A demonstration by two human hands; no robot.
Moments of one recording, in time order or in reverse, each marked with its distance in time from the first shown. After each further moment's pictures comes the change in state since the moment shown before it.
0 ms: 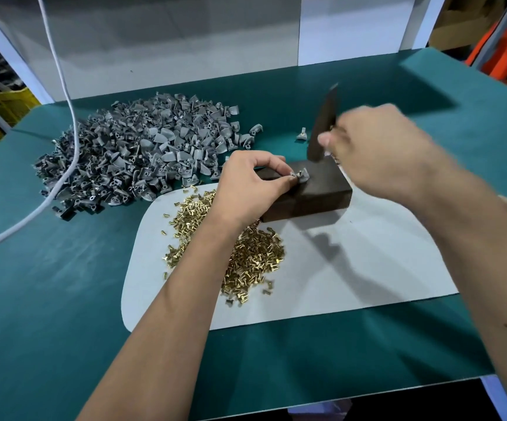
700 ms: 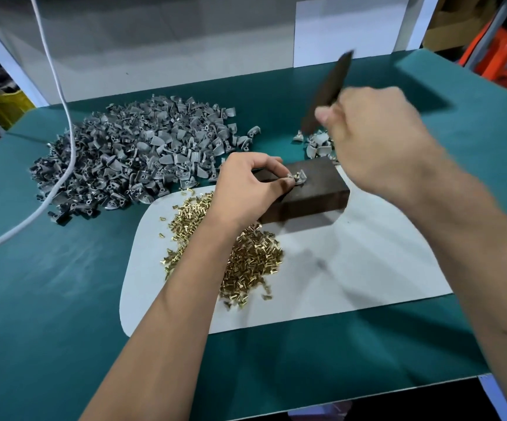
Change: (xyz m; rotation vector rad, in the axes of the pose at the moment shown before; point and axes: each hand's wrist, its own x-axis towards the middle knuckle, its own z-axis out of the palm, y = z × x) left_hand 0.001 0.000 -0.002 -0.022 -0.018 -0.013; right_hand -0.003 -0.013 -0.007 0.076 0.154 -0.039
